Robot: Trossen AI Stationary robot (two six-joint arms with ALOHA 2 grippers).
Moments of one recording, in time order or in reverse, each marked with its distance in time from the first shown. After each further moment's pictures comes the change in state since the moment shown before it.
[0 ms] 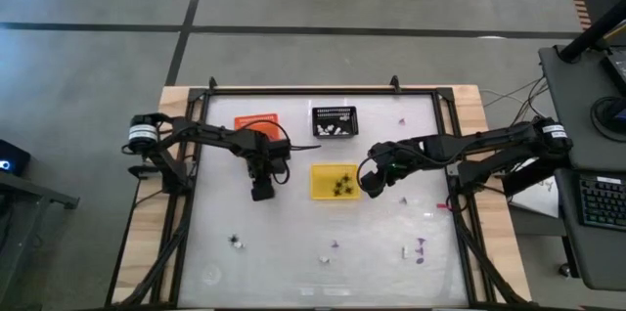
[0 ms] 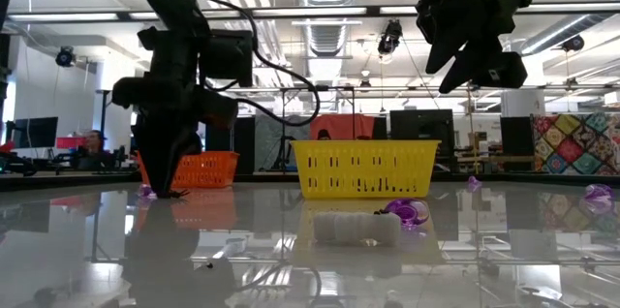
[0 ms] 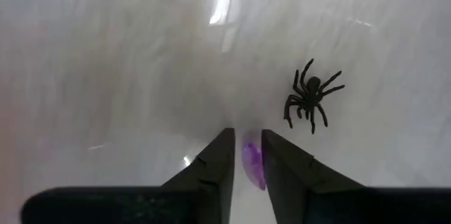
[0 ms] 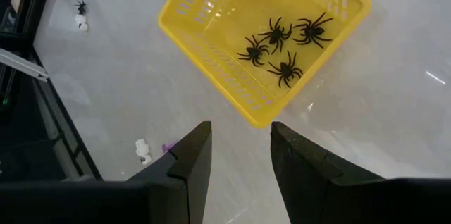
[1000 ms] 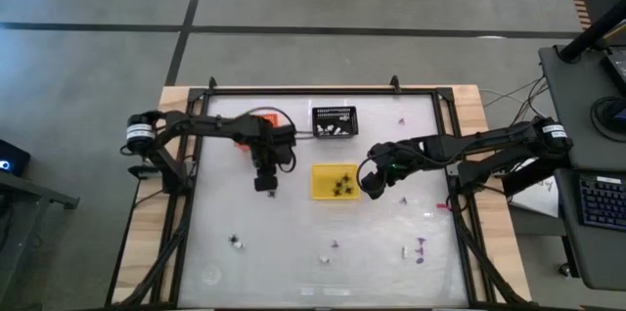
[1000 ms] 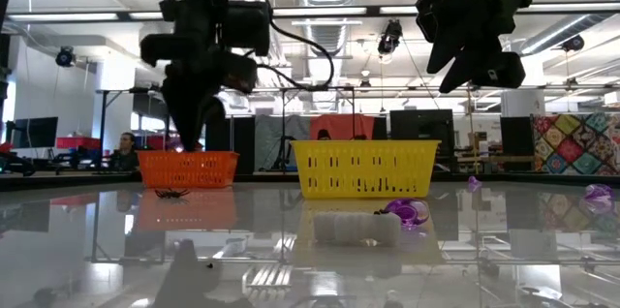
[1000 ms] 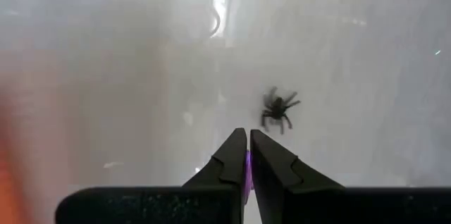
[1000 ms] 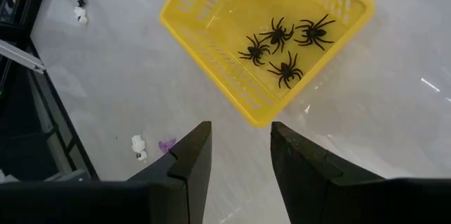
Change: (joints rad) left arm 0.059 -0.034 0.210 -0.192 -0.001 0.128; right arm 0.005 0.000 0.000 -0.001 0.000 -0.036
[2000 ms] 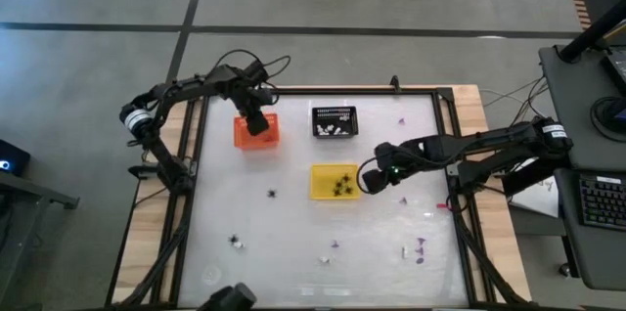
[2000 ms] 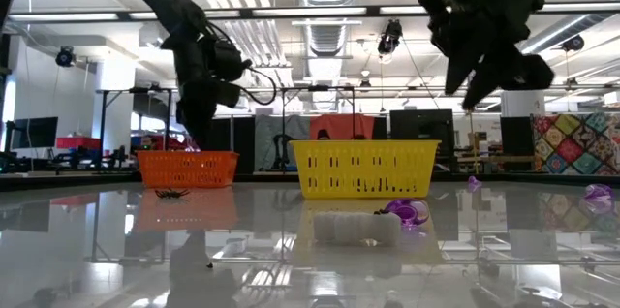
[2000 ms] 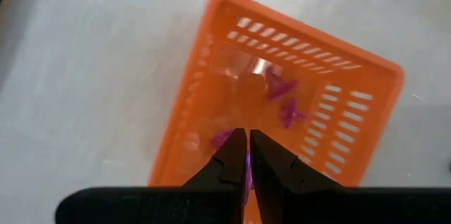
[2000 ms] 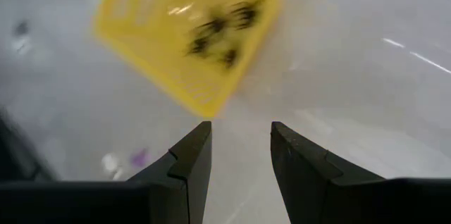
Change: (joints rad) left arm 0.578 0.018 0.070 0.024 -0.055 0.227; right arm -0.003 0.000 0.000 -0.135 0.071 0.182
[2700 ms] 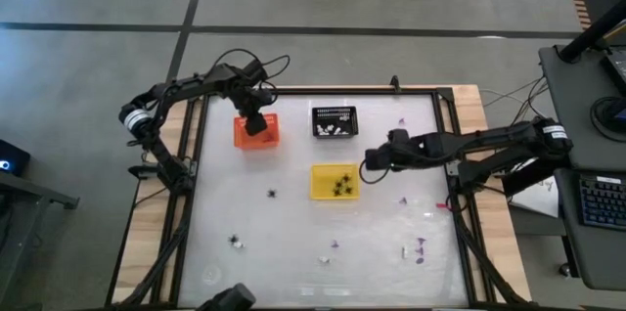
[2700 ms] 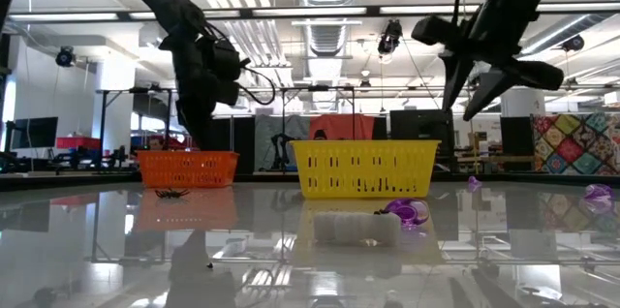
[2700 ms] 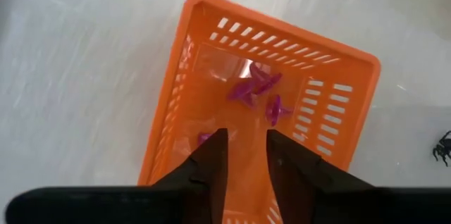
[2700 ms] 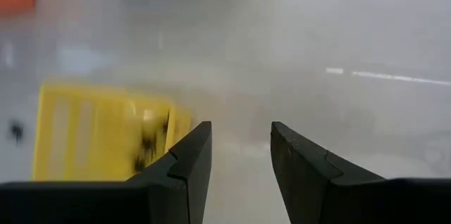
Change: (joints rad) left arm 0.009 -0.003 0.000 -0.015 0.061 0.069; right arm -0.039 0.000 0.000 -0.117 0.349 0.294
